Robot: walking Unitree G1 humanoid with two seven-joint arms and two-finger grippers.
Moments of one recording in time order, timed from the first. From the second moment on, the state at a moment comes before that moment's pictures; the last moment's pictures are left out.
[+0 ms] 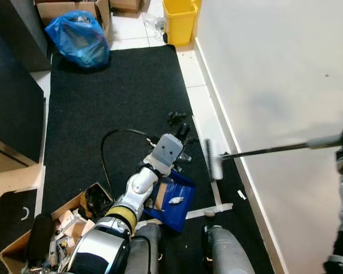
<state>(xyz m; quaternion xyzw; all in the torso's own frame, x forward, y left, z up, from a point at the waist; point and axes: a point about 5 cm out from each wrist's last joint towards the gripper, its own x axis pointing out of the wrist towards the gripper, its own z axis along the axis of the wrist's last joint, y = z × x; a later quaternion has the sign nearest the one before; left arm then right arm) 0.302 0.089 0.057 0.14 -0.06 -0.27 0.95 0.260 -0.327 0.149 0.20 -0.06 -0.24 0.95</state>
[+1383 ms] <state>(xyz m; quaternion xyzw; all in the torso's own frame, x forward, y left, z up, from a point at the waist) 0.296 0.084 0.054 0.13 -0.06 -0.29 0.94 0.261 -0.279 0.087 0.25 0.12 -0.22 0.94</state>
